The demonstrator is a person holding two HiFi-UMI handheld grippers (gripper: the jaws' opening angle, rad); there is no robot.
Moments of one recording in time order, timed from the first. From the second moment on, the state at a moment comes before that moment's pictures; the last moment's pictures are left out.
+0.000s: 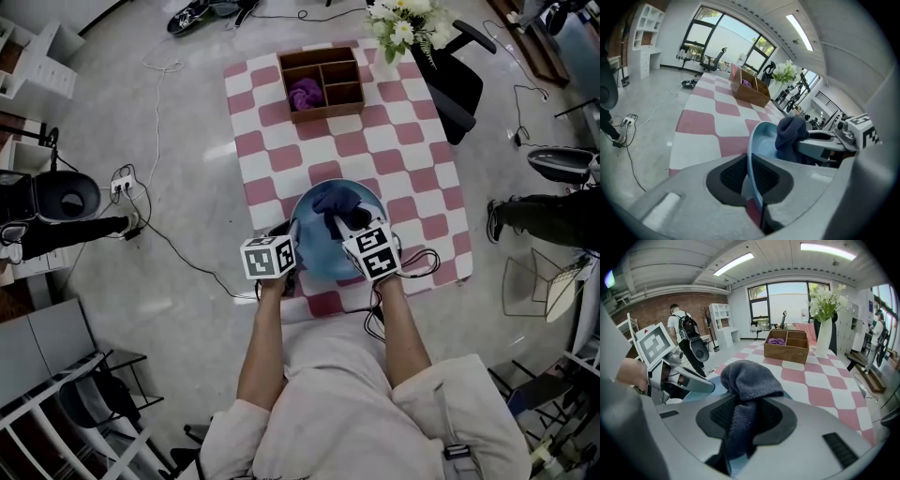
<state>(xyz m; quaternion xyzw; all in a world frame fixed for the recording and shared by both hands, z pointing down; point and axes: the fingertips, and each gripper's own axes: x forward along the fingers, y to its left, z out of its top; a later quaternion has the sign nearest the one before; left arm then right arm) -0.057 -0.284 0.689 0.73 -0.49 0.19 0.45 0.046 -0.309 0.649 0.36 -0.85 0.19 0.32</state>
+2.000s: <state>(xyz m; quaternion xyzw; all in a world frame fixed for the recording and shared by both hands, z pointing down) -0.046 -0.244 0.552 0.87 -0.43 0.11 0.23 0.088 -0.297 0.565 0.53 -0.80 0.11 0.26</state>
